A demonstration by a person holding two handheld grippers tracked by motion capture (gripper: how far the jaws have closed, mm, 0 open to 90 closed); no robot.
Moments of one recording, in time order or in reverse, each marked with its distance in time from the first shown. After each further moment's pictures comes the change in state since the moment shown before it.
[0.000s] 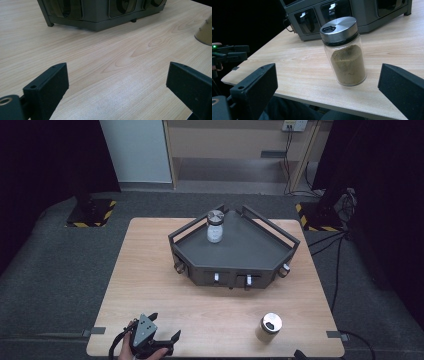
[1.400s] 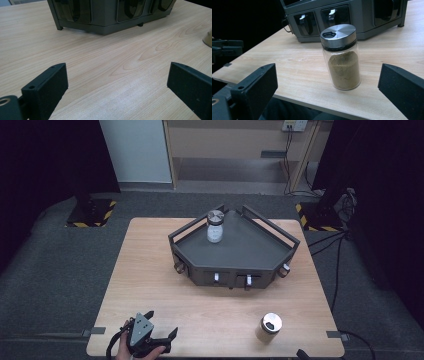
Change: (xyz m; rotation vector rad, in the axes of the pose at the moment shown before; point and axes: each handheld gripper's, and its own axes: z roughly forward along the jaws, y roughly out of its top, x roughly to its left) left arm 0.001 -0.004 -0.003 -0.032 0.040 -0.001; right arm 0.009 0.001 -0.003 -0.018 -0.031 -0.091
